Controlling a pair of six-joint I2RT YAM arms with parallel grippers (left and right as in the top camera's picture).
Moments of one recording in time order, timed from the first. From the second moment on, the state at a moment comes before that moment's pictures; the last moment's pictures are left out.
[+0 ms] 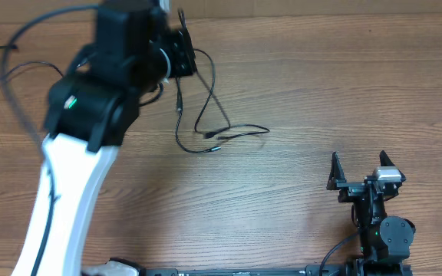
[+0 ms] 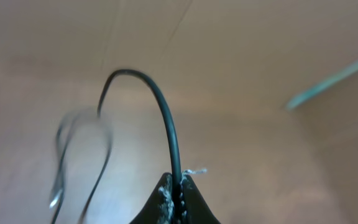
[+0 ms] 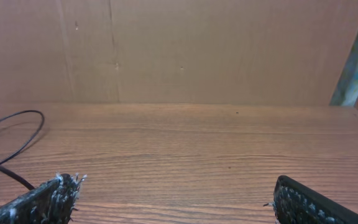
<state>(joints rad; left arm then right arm) -0.35 1.47 1.92 -0.87 0.09 -0.49 -0.03 0.01 0.02 -0.03 -0.04 -0.01</state>
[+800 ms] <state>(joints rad) -0.35 1.28 1.94 -0.76 0.00 -0.49 -0.03 0.01 0.02 -0.03 -0.04 -0.01</state>
